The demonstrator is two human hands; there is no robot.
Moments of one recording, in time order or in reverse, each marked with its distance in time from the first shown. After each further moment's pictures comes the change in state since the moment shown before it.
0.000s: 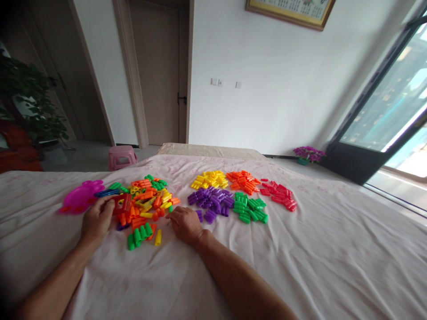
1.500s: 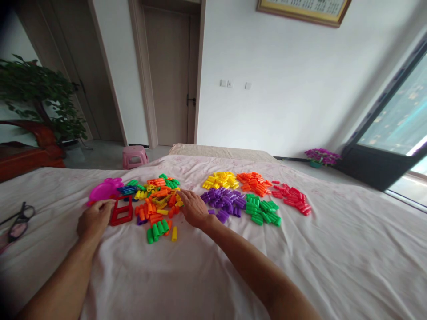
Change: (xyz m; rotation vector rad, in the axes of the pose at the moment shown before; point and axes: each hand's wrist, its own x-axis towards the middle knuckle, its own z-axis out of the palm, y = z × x) left_hand 0.029 -0.044 -0.055 0.502 0.045 -0.224; right_hand 0.049 0.006 0.008 -0.157 -0.049 -0.037
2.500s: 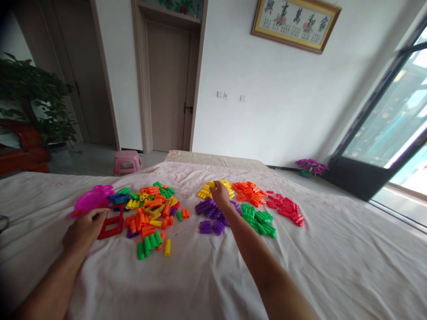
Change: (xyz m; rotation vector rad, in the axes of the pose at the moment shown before) left_hand 0.002 0.014 -0.002 0.090 -0.191 -0.005; right_hand 0.021 0.119 -0.061 0.015 0.289 0.748
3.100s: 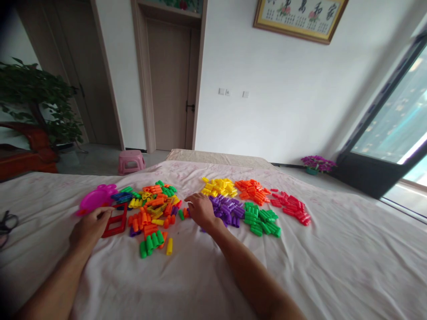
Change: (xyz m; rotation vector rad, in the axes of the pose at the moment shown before) left_hand 0.000 0.000 0.002 -0.005 -0.001 0.026; right_hand -0.078 -0.054 0.020 0.047 -0.216 -0.552
